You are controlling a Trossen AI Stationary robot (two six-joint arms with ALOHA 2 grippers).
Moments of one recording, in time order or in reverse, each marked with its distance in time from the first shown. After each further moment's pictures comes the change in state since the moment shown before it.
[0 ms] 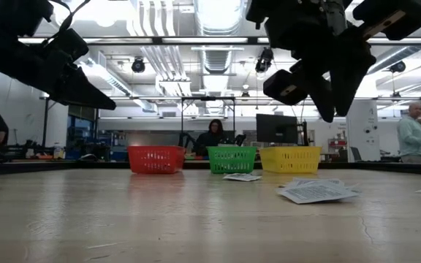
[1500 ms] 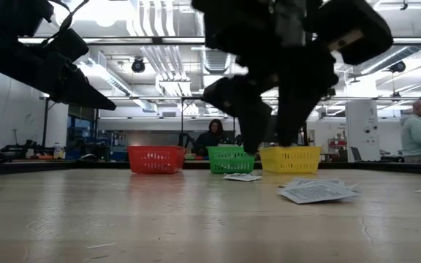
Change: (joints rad) left arm -0.001 0.005 0.000 0.000 0.005 0.052; right arm 0.111 0.301 0.249 0.165 0.078 -0.002
